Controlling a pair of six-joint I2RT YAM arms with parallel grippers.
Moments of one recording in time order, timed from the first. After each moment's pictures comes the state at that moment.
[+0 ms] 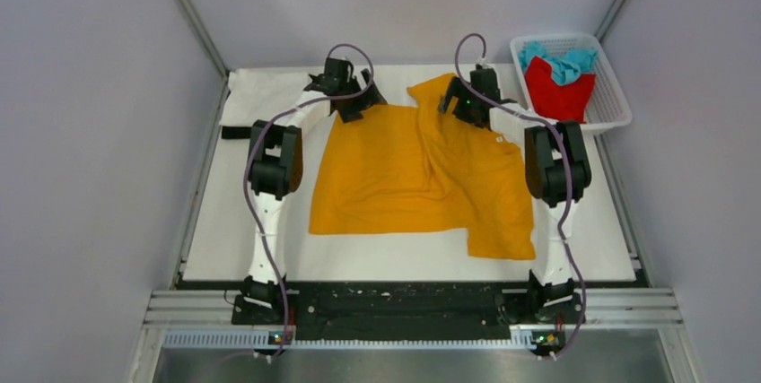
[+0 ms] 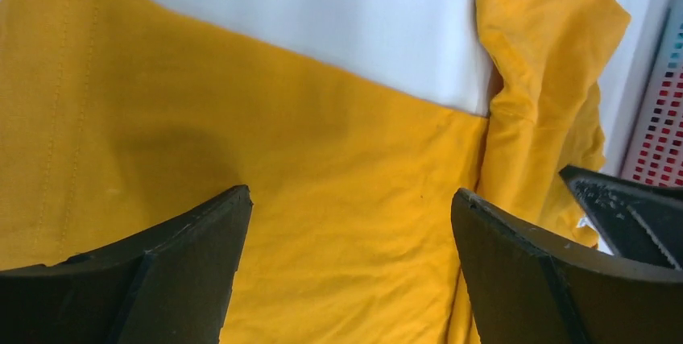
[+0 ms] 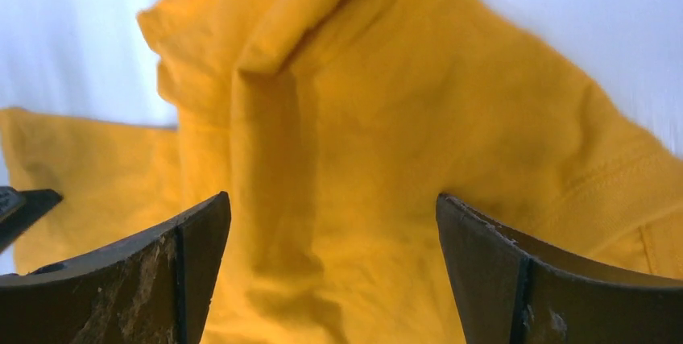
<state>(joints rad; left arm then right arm) -0.26 2.36 1.90 -0.31 0.30 -0.69 0.24 2.12 1.47 -0.07 -0.03 0.55</state>
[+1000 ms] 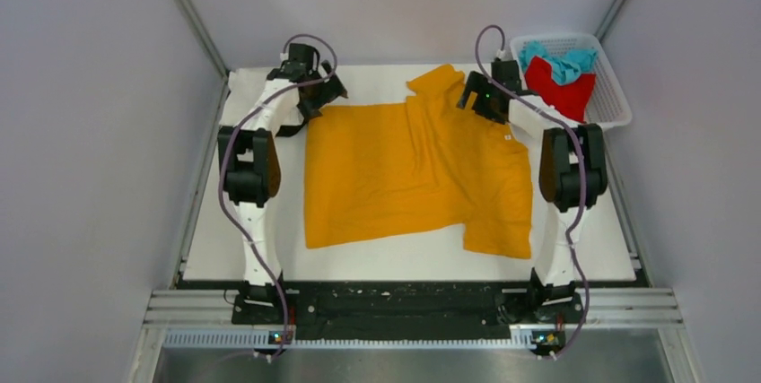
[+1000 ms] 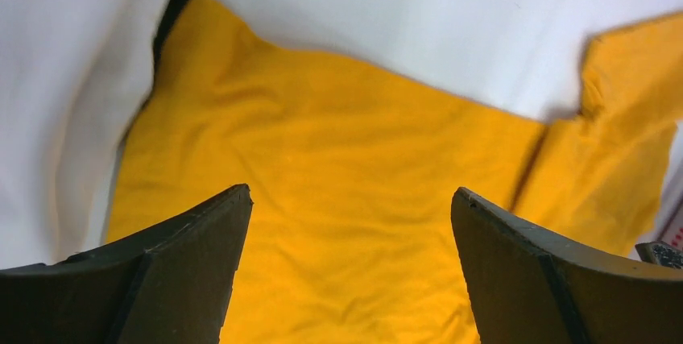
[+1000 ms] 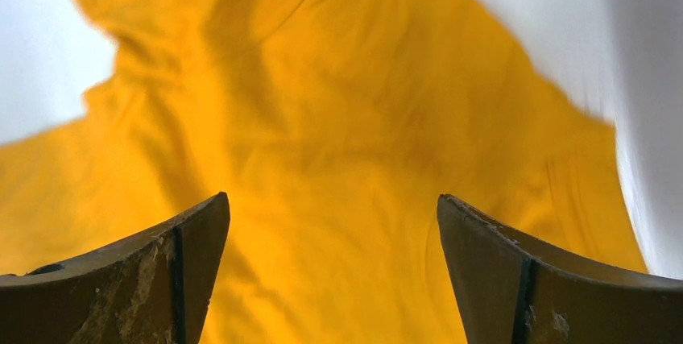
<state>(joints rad) -0.11 2.23 1.91 -0.59 0.11 -0.70 0.13 2.13 1.59 -0.22 -0.08 0.48</state>
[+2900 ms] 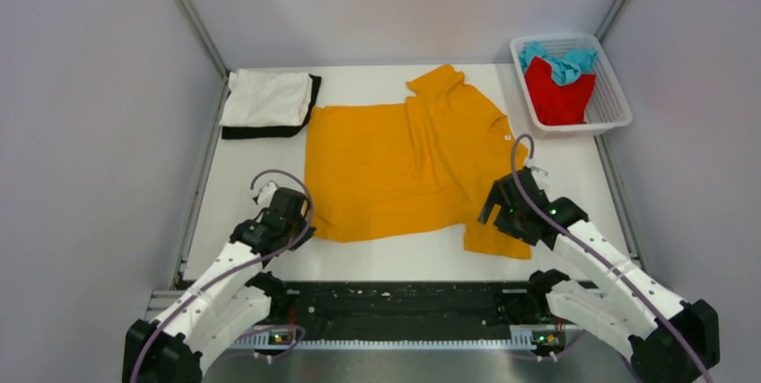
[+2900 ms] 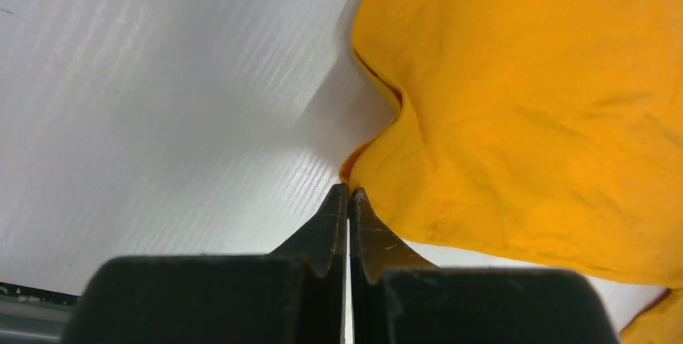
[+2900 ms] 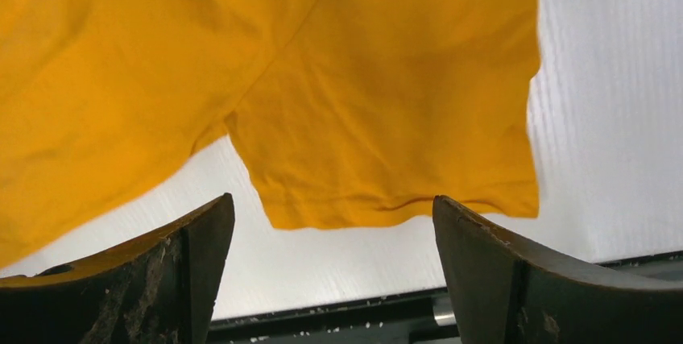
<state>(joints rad) -0.41 0.81 0.43 -0.66 -0.21 -1.01 0.42 0.84 0.61 -0.81 0.24 0.82</state>
